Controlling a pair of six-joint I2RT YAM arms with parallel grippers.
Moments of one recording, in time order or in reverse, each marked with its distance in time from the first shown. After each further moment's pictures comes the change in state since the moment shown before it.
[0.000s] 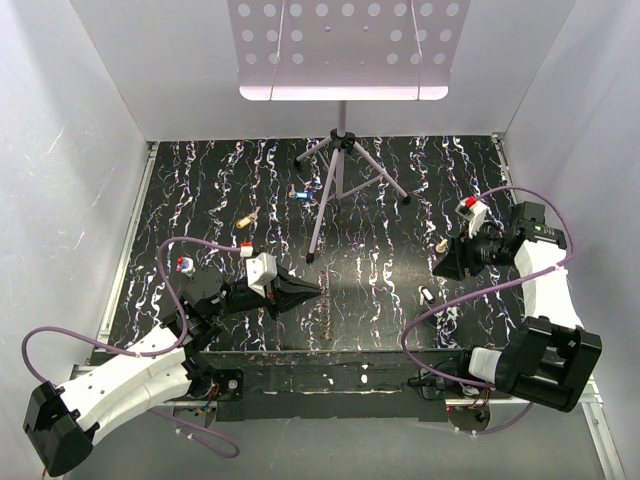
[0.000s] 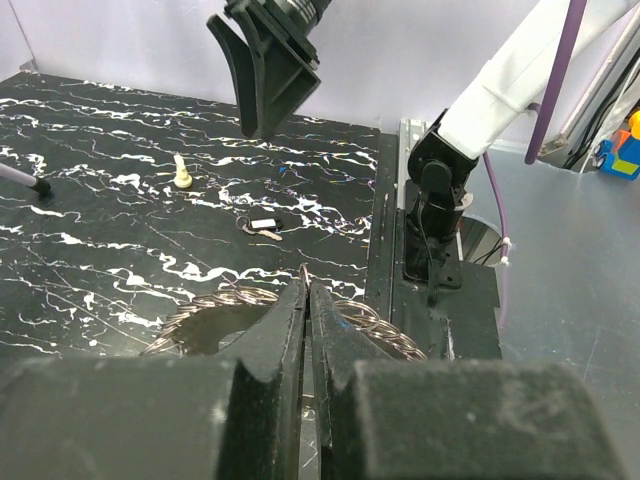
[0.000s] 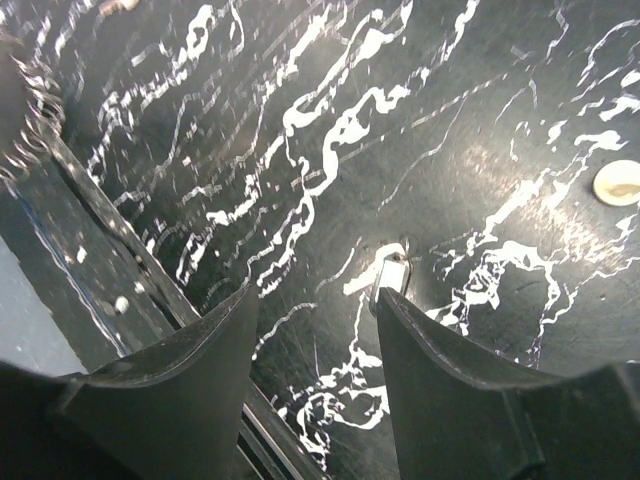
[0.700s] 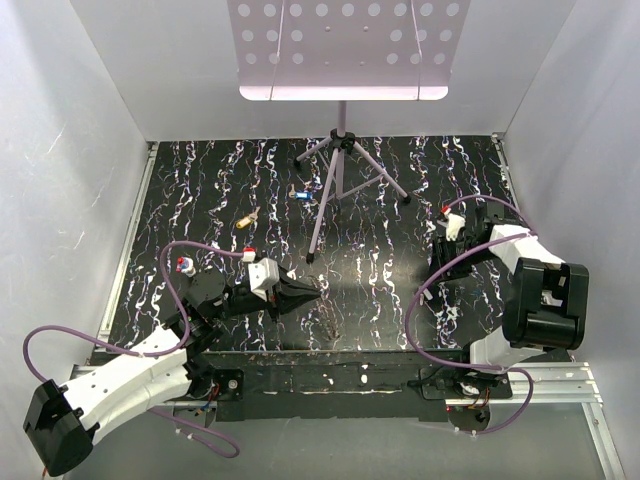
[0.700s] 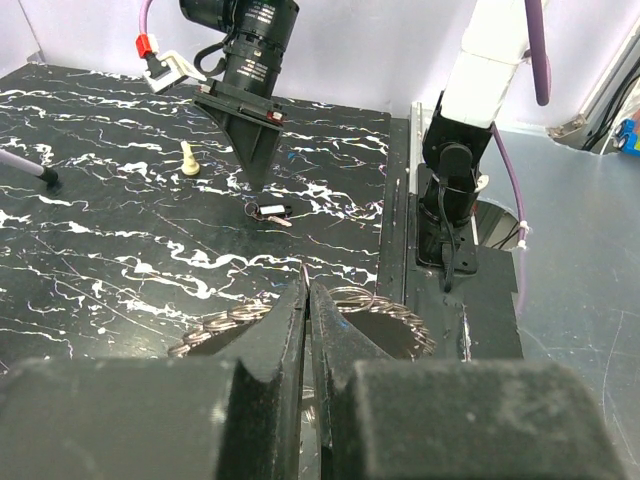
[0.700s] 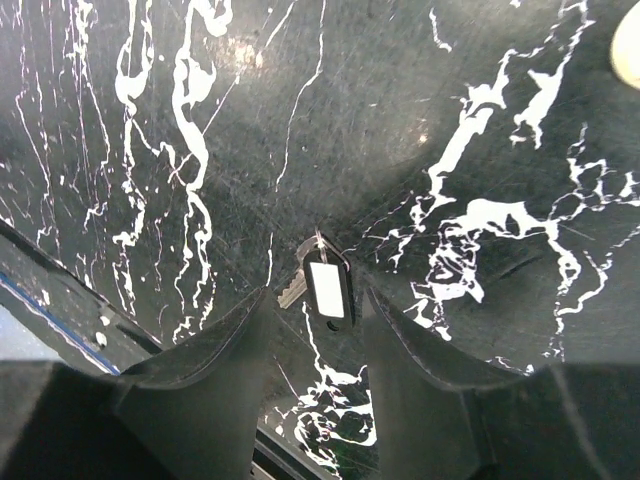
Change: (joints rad) left arm 0.000 0.003 -0.044 0.018 -0.006 0.051; right arm 0.155 0.303 -0.087 0.255 0.322 0.330
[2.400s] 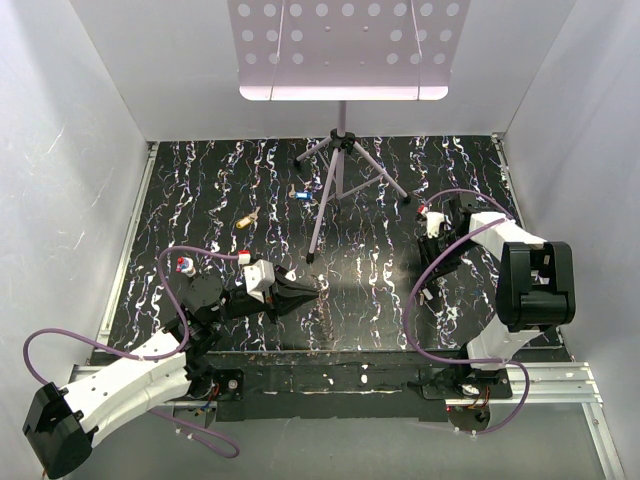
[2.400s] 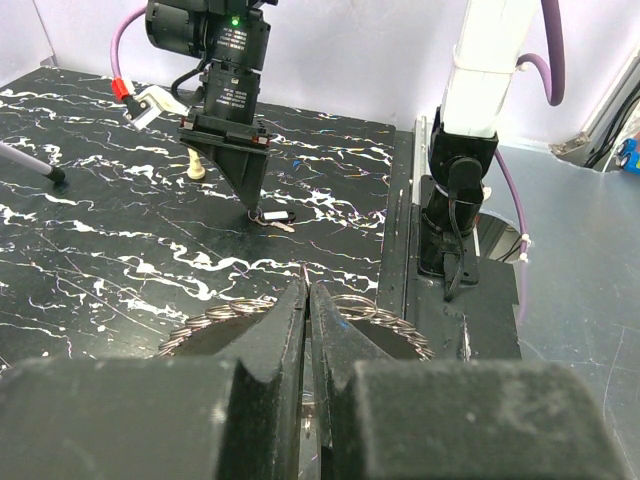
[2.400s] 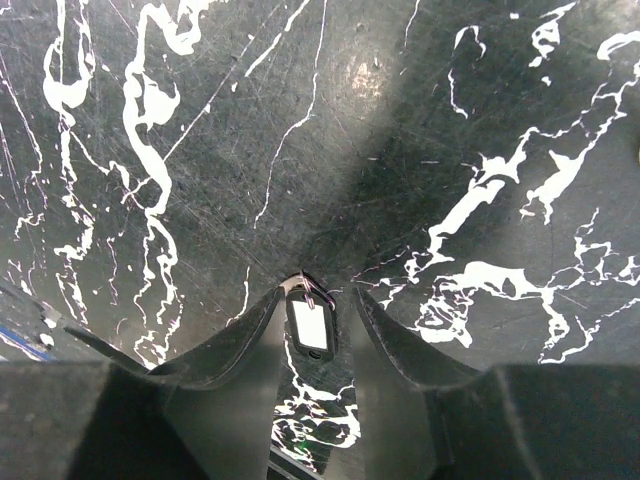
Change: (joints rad) left arm 0.000 -0.030 -0.047 0.056 -0.030 -0.037; right arm 0.149 0.122 0.107 -0.018 0.182 0.026
